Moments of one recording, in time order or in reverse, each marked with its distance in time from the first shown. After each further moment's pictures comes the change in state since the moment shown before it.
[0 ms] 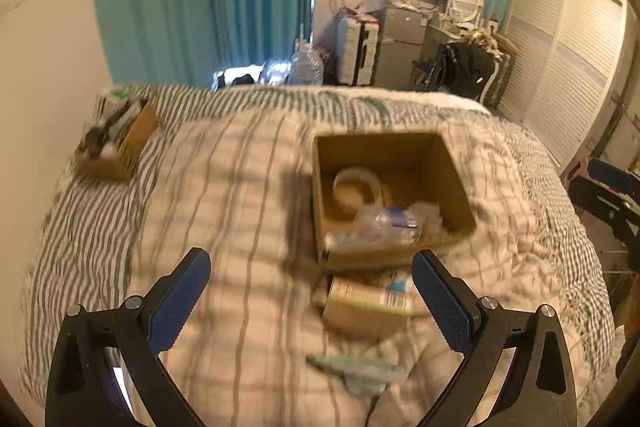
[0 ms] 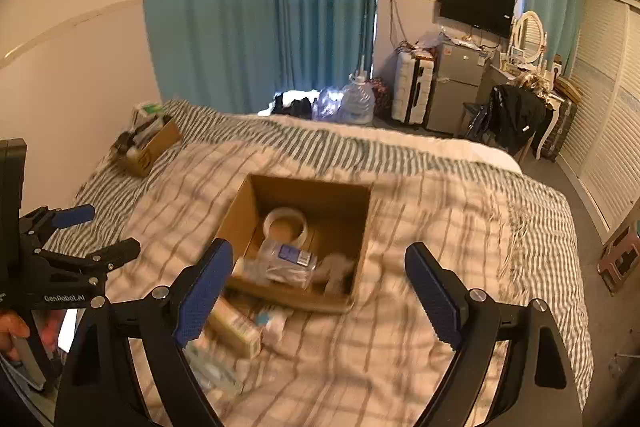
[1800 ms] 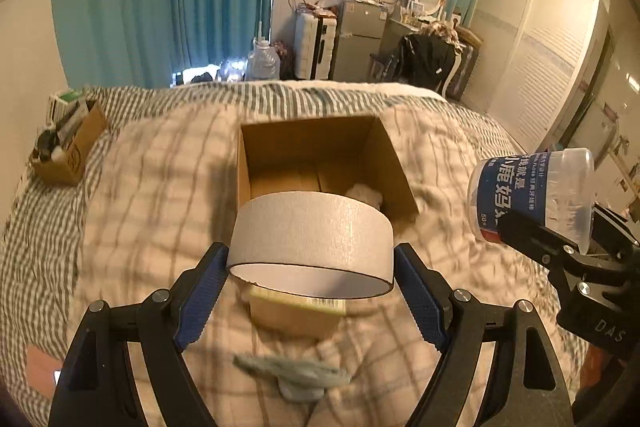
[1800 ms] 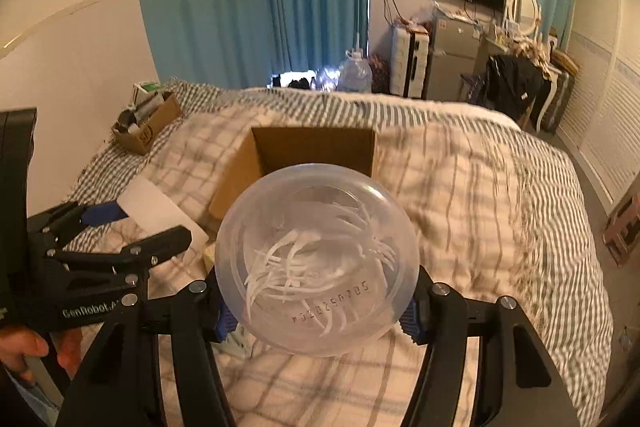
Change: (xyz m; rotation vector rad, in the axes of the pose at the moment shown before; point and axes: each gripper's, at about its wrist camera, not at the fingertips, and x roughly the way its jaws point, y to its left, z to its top) left arm 0.019 -0.056 0.004 0.054 -0.012 -0.140; right arm 0.004 -0.018 -0.025 0.054 0.027 -0.012
